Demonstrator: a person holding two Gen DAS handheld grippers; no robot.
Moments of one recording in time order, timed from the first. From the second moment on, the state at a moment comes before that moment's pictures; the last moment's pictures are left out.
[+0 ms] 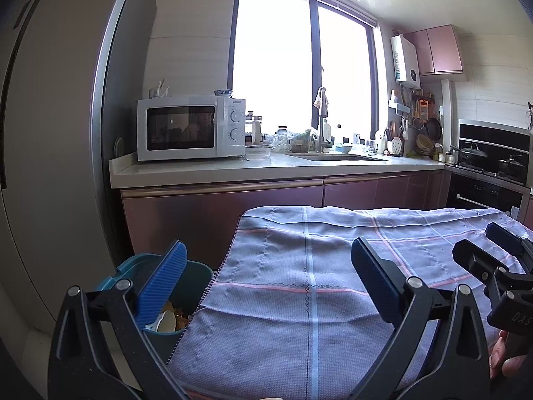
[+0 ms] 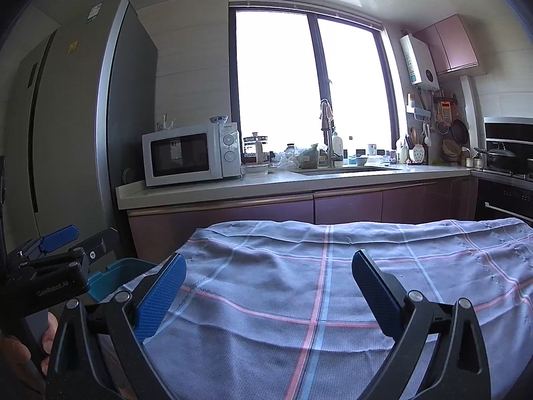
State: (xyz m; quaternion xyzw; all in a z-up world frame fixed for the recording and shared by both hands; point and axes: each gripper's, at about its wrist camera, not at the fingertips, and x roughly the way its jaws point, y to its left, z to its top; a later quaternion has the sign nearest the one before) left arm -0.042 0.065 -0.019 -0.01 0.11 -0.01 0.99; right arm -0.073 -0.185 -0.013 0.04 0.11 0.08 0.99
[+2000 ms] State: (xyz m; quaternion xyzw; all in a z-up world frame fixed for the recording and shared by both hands) left arm -0.037 0.063 -0.023 0.00 0.11 0.00 0.99; right arm -0.071 -0.189 -0.016 0.05 0.11 0.07 0.99
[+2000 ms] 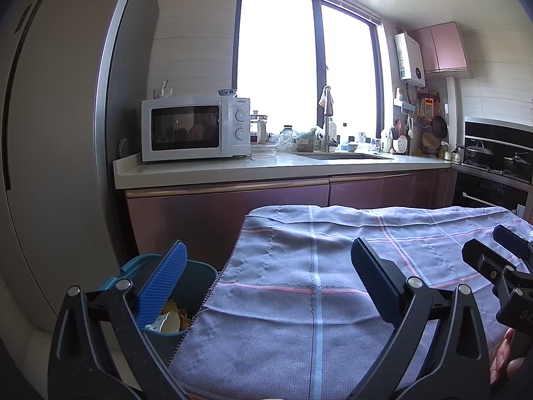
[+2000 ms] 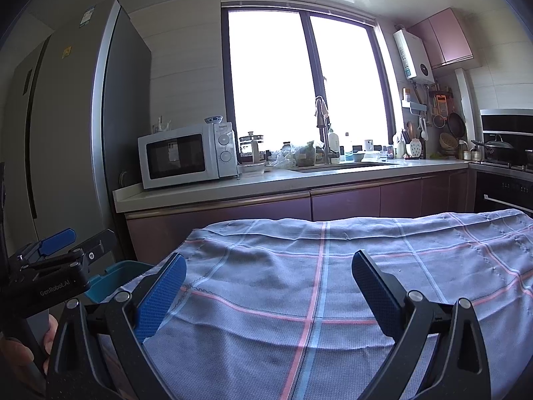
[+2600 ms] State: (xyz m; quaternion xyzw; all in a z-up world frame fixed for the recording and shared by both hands) left arm -0.038 0.061 -0.018 0.00 0.11 0.01 0.99; right arm -0.073 -0.188 -0.016 0.05 0.11 0.07 0.99
